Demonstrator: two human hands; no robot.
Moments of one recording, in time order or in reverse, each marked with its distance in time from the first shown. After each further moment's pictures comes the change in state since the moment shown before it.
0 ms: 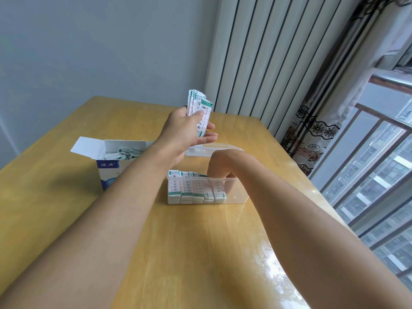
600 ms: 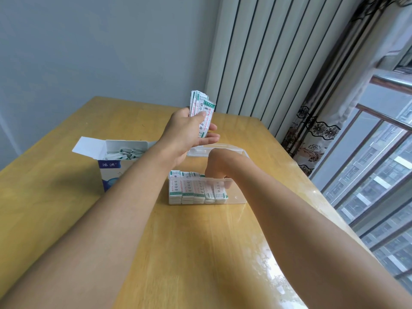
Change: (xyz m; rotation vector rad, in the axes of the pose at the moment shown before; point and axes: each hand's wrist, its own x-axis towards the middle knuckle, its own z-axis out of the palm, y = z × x) left_hand 0.000 -0.001 0.000 0.016 -0.012 -0.005; right_hand -0.001 -0.010 0.001 0.033 0.053 0.019
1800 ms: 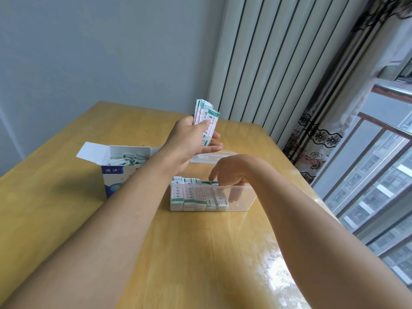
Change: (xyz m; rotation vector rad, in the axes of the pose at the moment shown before) left_hand -0.003 0.001 0.000 0.001 -0.018 -0.012; right_hand 0.008 0.028 -0.001 0.093 -0.128 -0.113
